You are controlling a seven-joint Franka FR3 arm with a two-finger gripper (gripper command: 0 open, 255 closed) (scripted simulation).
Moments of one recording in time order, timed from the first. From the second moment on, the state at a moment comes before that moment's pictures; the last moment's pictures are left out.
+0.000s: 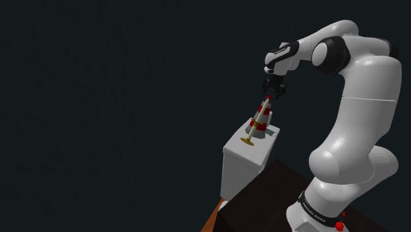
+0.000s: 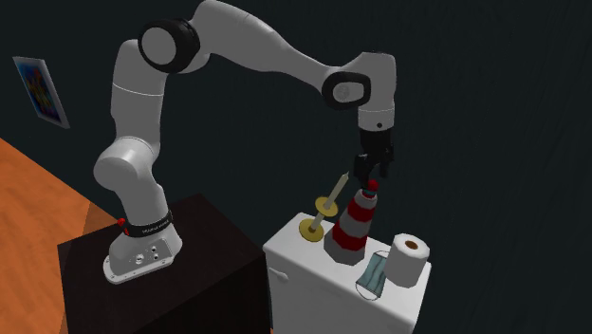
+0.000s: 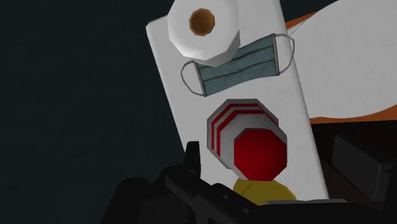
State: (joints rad) arm -0.54 0.33 -0.23 -1.69 0.04 2.11 -2.33
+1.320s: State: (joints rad) arm -0.54 0.34 -0.23 -1.70 0.04 2.12 -2.34
